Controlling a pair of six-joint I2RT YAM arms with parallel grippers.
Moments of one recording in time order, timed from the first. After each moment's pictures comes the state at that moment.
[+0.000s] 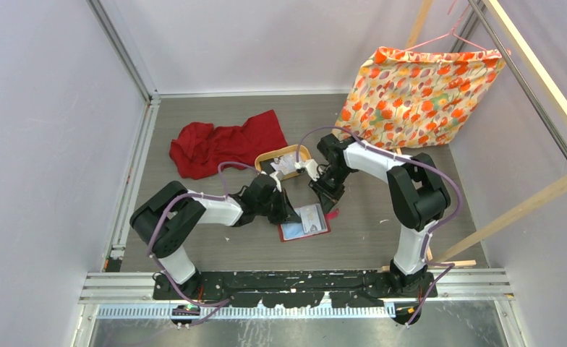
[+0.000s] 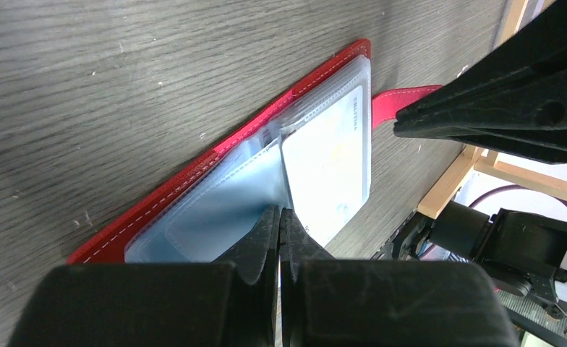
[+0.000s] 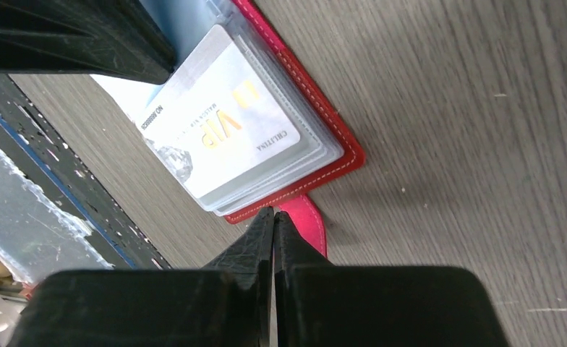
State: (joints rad) left arm -0.78 1.68 0.64 0.31 0.33 -0.98; right arm 0.51 1.86 1.25 -0.94 -0.47 -0.47
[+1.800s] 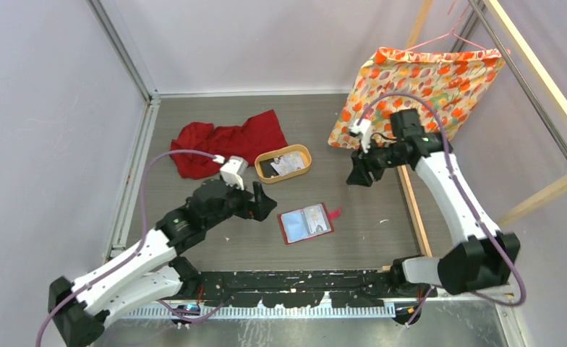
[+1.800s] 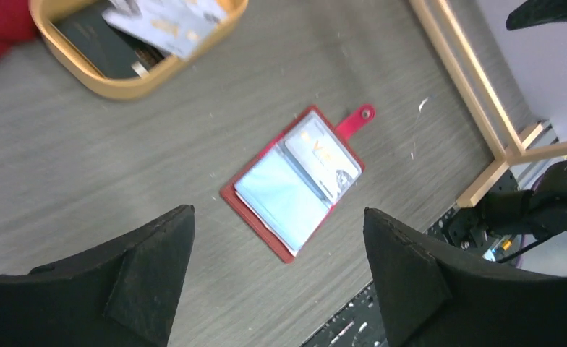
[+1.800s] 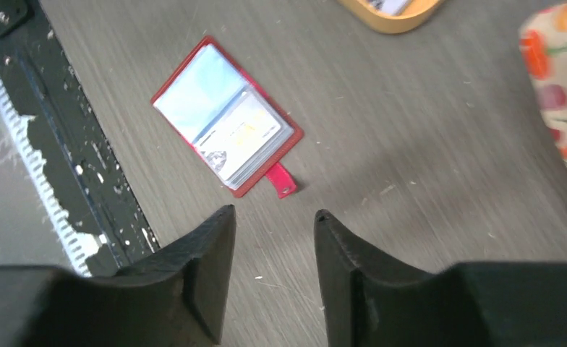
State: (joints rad) left arm -0.81 0.86 0.61 -0.20 -0.03 -0.52; right arm 0.21 1.36 1.26 -1.03 -0.72 -0.64
